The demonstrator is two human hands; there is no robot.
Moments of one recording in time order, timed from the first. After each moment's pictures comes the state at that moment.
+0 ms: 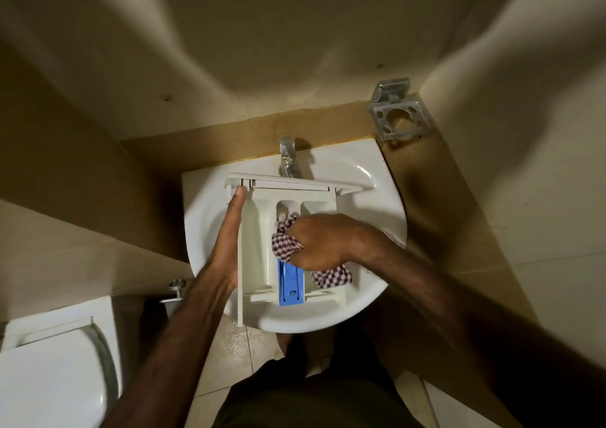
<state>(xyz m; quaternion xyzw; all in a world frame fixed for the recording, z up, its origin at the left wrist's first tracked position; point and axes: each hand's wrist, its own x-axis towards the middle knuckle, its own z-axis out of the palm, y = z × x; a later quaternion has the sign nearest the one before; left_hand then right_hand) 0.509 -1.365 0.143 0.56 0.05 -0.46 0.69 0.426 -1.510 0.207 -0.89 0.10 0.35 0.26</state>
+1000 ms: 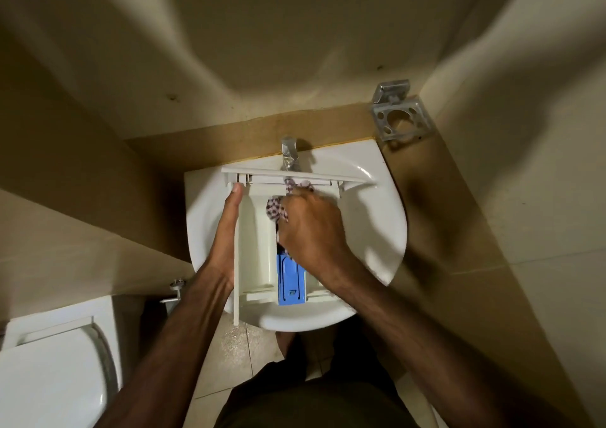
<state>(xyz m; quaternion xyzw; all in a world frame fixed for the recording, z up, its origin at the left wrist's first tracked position) 0.508 -1.359 0.146 0.58 0.01 -0.43 0.69 0.426 -1.468 0.188 -0.94 0.24 -0.03 0.23</state>
